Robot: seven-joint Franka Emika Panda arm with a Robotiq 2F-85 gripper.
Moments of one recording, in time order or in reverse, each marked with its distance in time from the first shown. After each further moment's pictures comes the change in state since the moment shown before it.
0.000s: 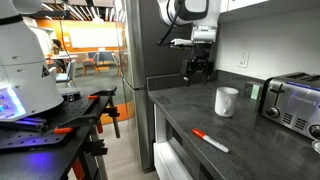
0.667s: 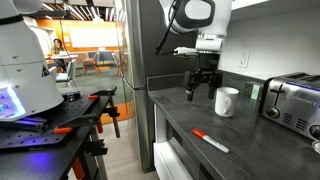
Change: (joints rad) arm 0.013 0.052 -0.139 -0.025 0.085 0.070 -0.045
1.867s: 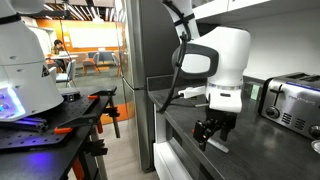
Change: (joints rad) arm -0.098 0.307 -0.054 0.133 0.353 0.240 -0.521
